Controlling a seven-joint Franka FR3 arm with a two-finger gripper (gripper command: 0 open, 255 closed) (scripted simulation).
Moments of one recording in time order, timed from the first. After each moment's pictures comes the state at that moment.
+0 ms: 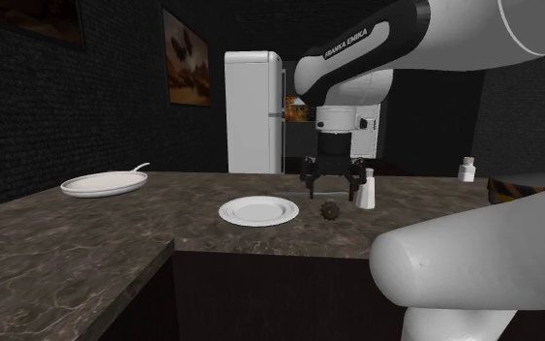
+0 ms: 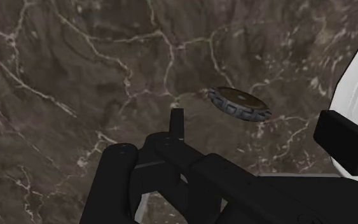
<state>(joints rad) -0.08 -0.92 0.20 -2.66 0.17 1.74 0.46</state>
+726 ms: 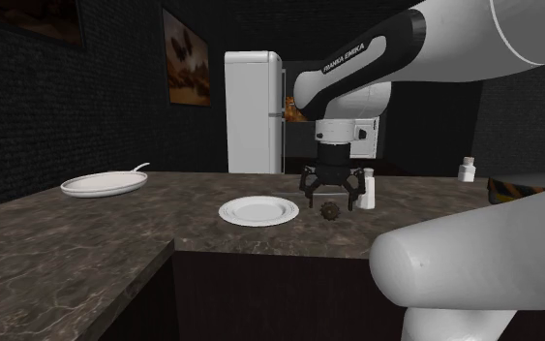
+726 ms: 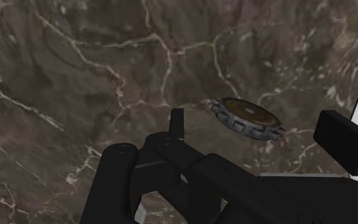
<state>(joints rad) -0.08 -0.93 0.21 -2.72 0.18 1.80 0.46</state>
